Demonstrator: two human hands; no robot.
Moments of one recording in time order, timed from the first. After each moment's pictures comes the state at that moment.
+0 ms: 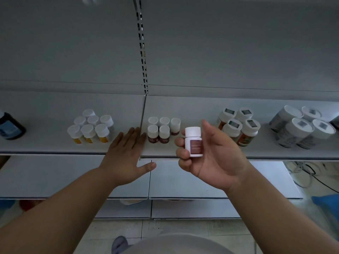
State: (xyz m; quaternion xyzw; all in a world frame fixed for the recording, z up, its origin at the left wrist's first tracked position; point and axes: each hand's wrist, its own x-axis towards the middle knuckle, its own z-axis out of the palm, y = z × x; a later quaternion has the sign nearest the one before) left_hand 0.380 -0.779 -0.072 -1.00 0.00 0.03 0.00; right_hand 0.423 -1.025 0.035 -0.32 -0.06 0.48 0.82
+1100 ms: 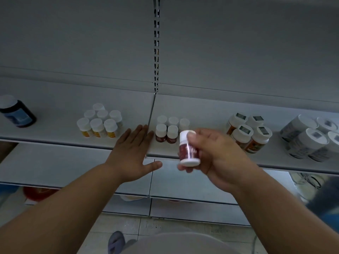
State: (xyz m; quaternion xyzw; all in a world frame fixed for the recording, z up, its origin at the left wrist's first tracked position) left_hand 0.378 -0.779 -0.072 -1.00 0.00 0.01 -0.01; right_hand 0.412 -1.012 0.058 -0.62 -0.12 0.35 0.69
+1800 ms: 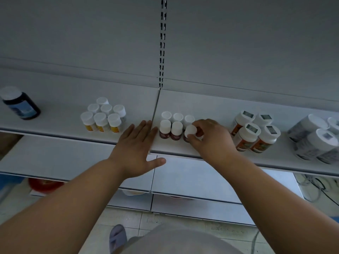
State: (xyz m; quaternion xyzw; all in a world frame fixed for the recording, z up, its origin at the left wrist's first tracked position) left_hand 0.378 -0.779 -0.076 -1.00 -0.01 0.00 -0.01; right_hand 0.475 -0.997 -0.007 -0.93 -0.28 -0.02 0.25
